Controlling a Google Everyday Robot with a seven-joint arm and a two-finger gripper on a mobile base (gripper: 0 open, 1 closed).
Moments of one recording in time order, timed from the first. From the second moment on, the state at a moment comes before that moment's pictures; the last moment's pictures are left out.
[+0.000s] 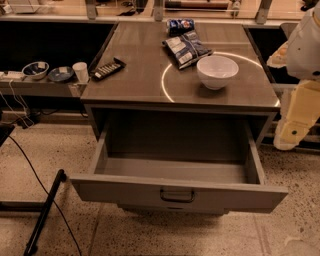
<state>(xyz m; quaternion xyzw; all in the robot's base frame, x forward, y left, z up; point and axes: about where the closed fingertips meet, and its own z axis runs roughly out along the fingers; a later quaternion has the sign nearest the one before) 0.433 -0.214 0.972 -0.61 0.78 -0.02 0.12</state>
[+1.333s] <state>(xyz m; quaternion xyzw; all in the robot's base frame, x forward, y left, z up) 0.396 -0.180 0.903 -0.61 0.77 0.02 0.19</state>
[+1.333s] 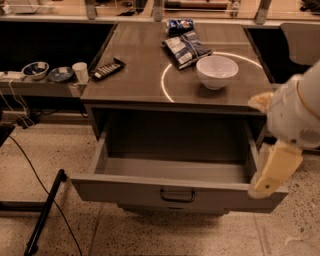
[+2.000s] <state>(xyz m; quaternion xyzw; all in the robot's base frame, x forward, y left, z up) 0.382 -0.185 0.864 -0.61 0.77 0.04 0.16</state>
